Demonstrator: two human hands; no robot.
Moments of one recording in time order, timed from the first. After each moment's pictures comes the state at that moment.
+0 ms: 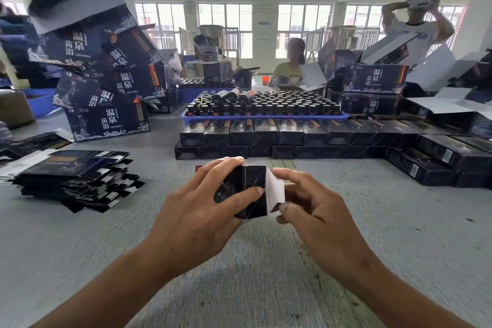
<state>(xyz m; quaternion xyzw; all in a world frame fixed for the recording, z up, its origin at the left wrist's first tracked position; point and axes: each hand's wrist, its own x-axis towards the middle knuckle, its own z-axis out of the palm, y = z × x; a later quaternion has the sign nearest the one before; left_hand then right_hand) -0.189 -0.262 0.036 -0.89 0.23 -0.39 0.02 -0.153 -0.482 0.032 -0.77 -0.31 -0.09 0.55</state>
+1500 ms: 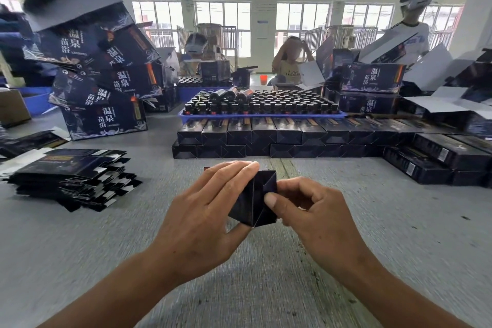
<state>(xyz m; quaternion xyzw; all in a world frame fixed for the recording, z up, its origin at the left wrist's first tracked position) -0.196 -0.280 0.034 -0.89 0.22 -0.39 -0.07 -0.156 -0.478 0.036 -0.77 -0.26 -0.10 0.58</state>
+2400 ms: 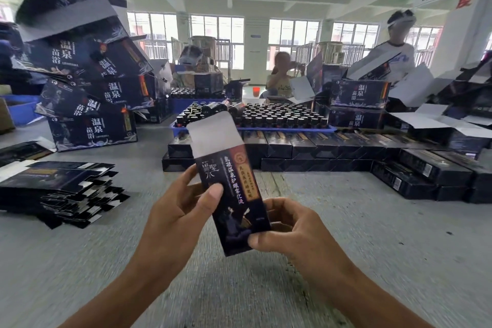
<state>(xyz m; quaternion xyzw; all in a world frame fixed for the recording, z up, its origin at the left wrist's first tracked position) -0.189 -0.278 0.036 -0.73 0.07 -0.25 -0.63 -0.143 -0.481 0.027 -0.74 -0.24 0.08 0.62</state>
